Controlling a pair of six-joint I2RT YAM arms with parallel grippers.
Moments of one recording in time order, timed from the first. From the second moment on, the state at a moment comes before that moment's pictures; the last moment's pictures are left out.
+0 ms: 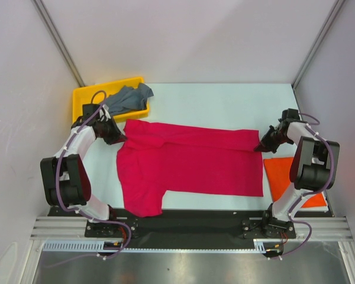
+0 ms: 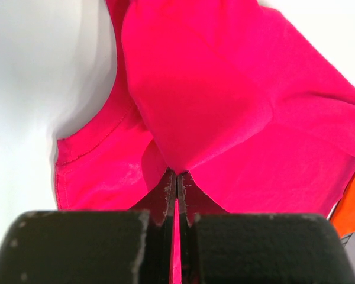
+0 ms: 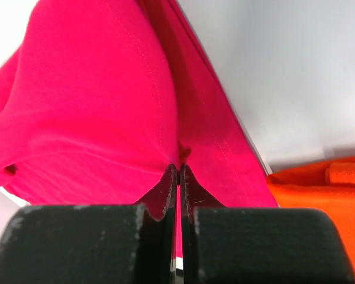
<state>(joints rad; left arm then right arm) 0.13 1.56 1.09 -0.54 0.39 -0.39 -0.23 1.76 1.12 -0.63 -0.37 0.46</state>
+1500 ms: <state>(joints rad) 0.14 1.55 1.04 -0.57 0.39 -0.36 -0.26 1.77 1.10 -0.66 -0.35 0.39</state>
